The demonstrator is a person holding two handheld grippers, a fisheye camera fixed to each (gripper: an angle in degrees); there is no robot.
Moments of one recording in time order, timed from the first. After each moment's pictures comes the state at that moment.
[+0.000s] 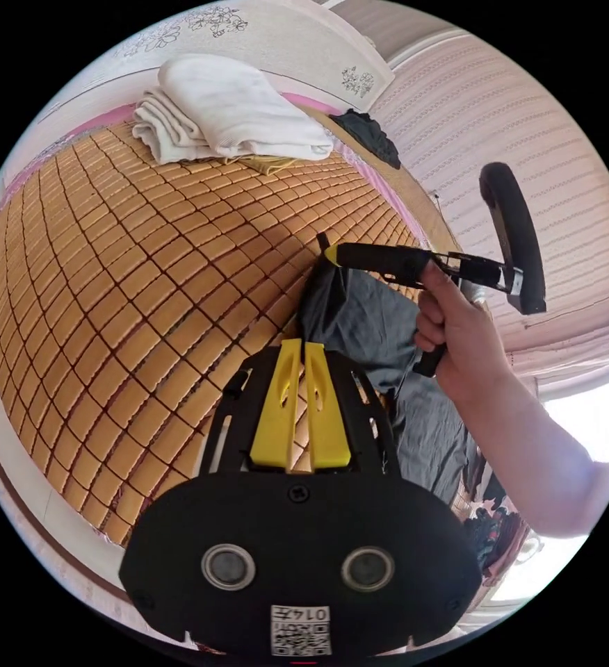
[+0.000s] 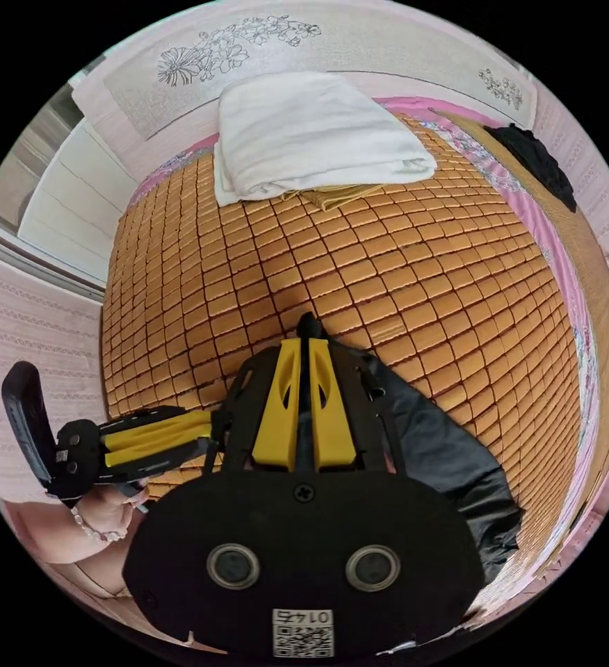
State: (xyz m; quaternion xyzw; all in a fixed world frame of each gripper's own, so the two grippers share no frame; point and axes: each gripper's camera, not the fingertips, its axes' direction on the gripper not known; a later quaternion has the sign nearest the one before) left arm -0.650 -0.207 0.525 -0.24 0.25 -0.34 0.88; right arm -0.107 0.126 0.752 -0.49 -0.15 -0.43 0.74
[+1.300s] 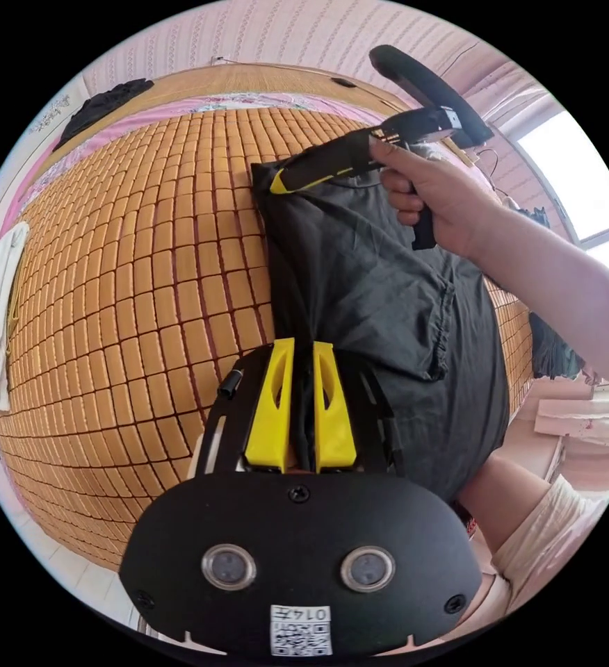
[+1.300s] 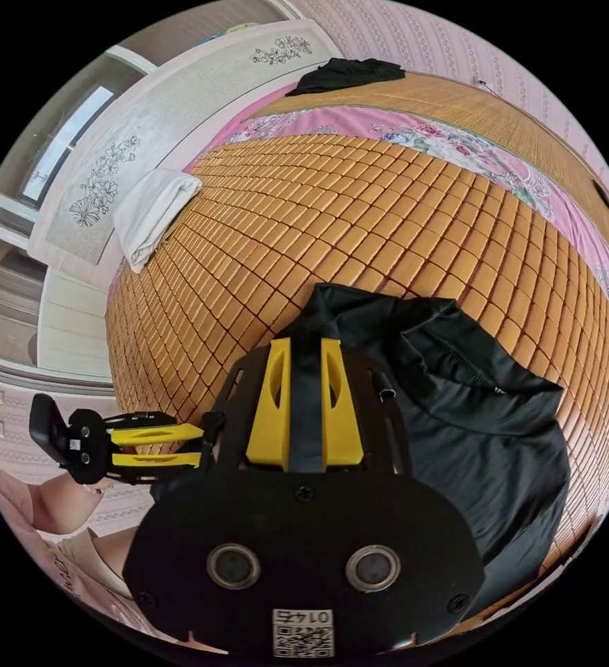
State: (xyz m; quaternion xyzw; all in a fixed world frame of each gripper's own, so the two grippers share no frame) left arm -0.242 -0.215 0.610 -0.33 0.36 0.11 0.87; right arm 0.212 -0.045 0.672 -0.50 -0.10 -0.23 0.83
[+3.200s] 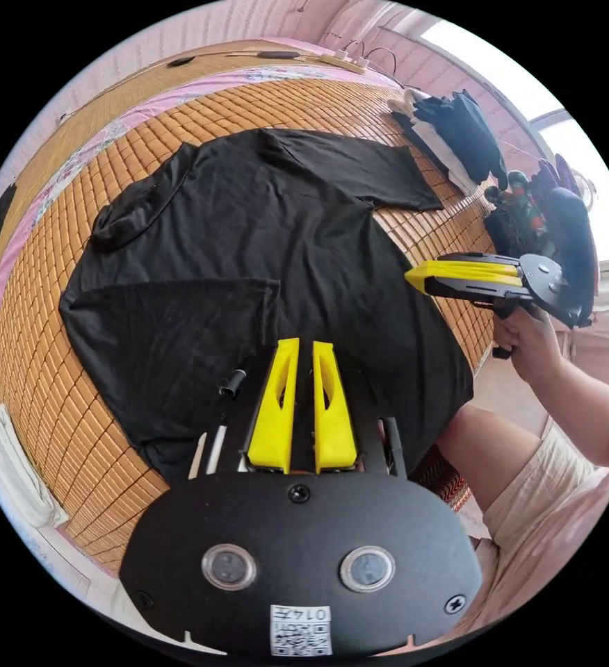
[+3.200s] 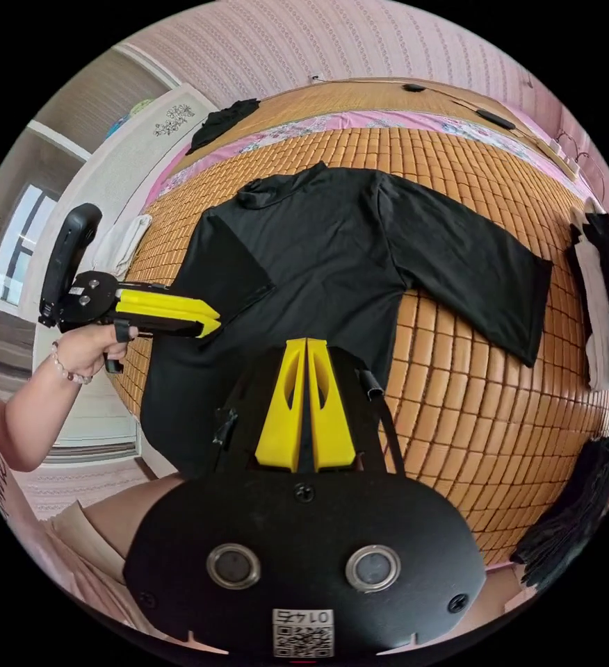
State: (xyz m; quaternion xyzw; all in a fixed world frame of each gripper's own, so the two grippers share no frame) left arm 0.231 -0.094 0.808 -0.34 0.40 0.32 0.79; right arm 0.423 -0.036 0.233 -0.43 0.07 -0.07 0.90
